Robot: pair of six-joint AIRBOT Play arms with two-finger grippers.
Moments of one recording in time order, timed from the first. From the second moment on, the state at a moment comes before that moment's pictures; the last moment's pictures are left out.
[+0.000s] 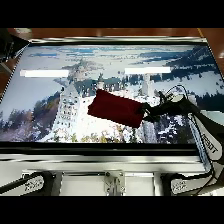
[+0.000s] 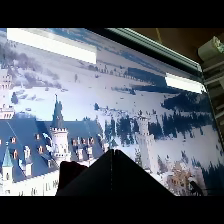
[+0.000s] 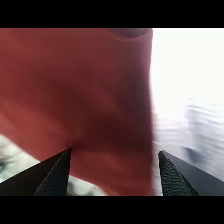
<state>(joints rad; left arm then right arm) 0.23 -1.27 1.63 0.69 -1.06 -1.40 -0.03 -1.63 0.99 -0.73 1.03 1.39</state>
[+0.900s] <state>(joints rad) 0.23 -1.26 1.63 0.69 -1.09 -1.40 -0.61 -1.32 1.44 -0.80 1.28 1.45</state>
